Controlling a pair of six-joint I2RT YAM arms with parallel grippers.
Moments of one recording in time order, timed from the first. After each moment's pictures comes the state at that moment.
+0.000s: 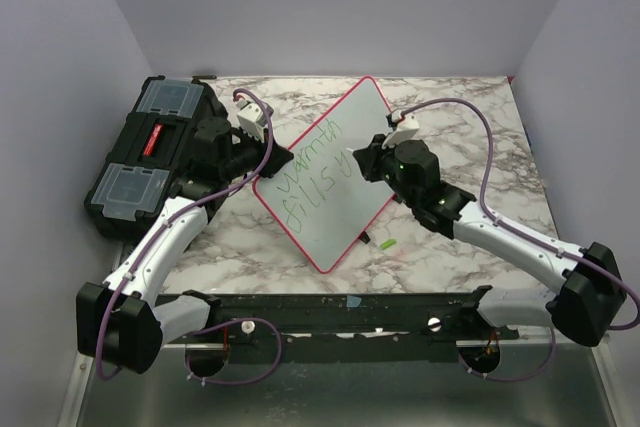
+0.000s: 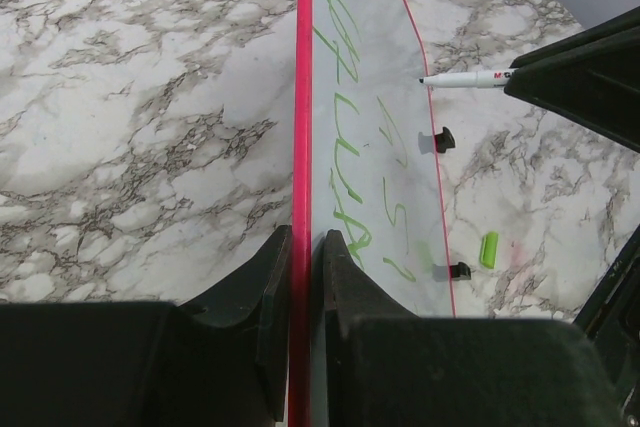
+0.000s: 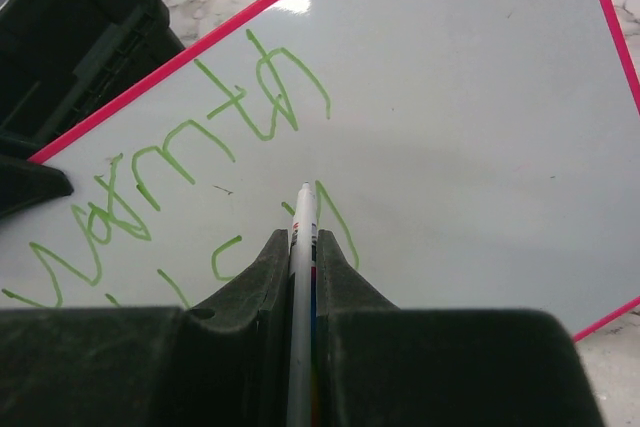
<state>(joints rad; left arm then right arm) -0.30 1.14 0.91 -0.08 0.48 -0.14 0.77 1.24 0.90 0.12 0.30 0.37</state>
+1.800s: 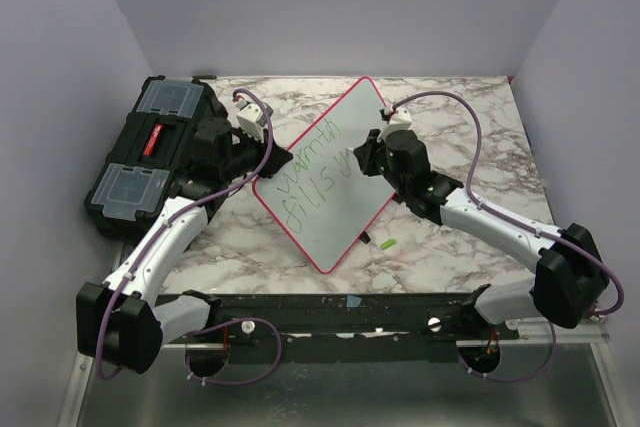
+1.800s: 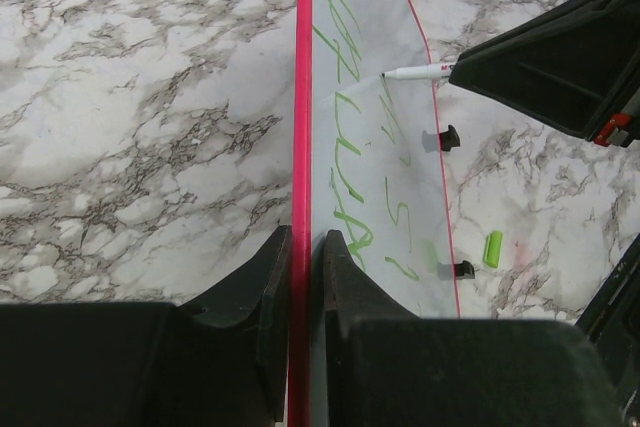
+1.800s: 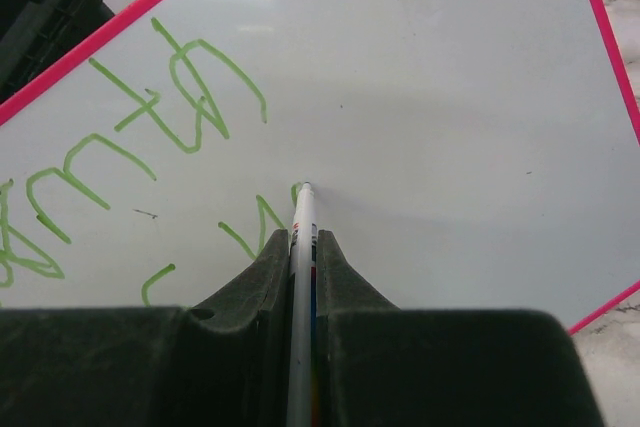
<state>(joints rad) -0.30 1.14 0.91 -0.09 0.48 -0.14 0.71 1.37 0.93 0.11 0.27 0.37</state>
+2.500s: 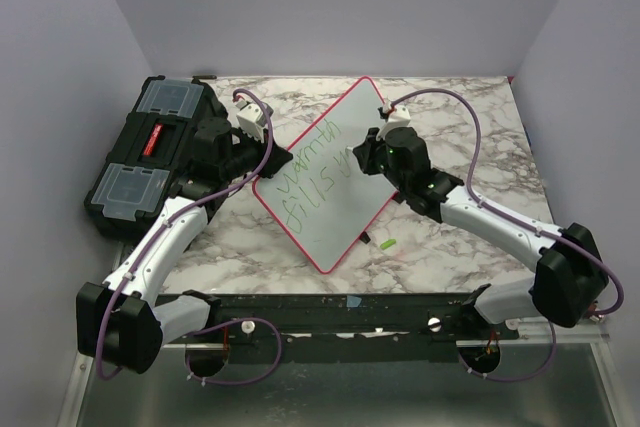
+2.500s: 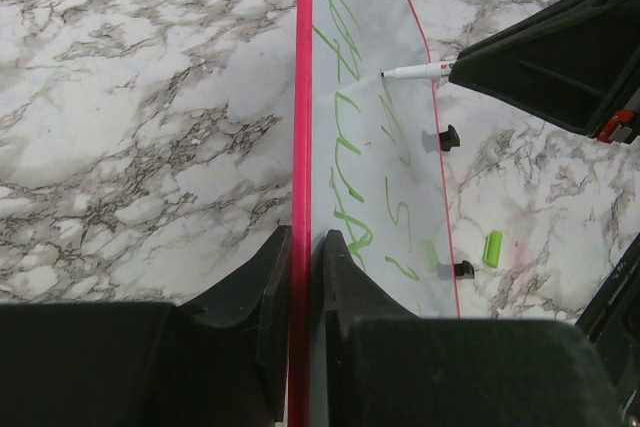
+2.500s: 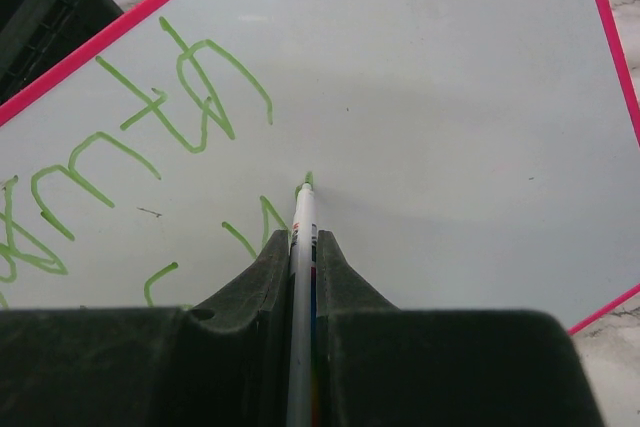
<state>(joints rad) -0.30 1.14 0.91 -0.09 0.48 -0.14 0.70 1.38 0.97 0.09 0.24 0.36</state>
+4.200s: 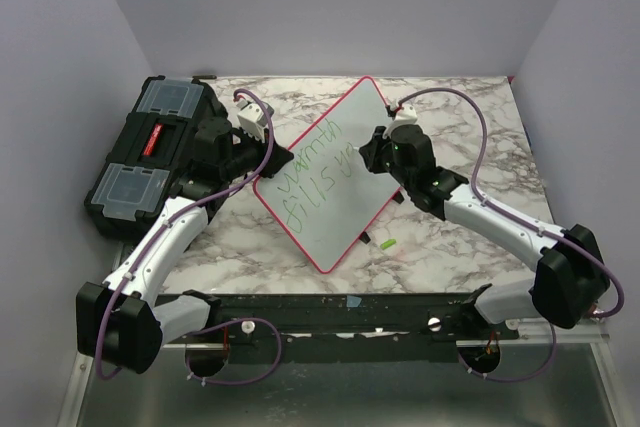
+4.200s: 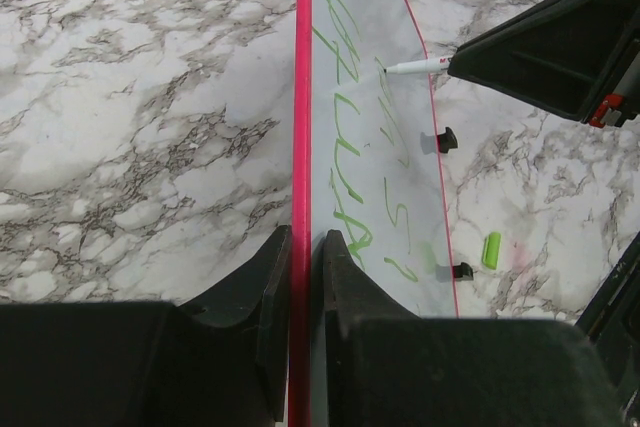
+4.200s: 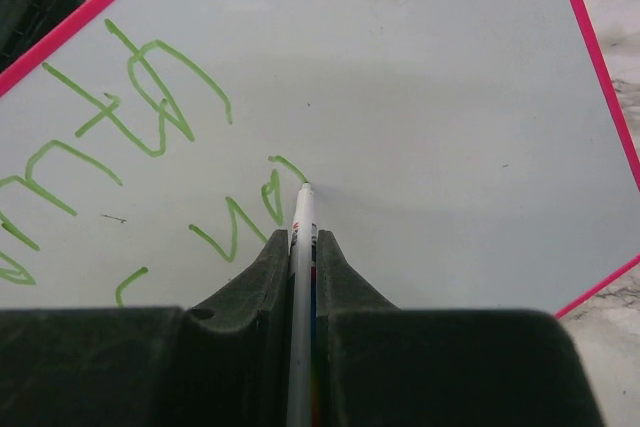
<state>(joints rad) -0.31 1.14 0.91 -0.08 0.48 -0.14 0.66 1.38 0.98 0.05 0.23 0.38</state>
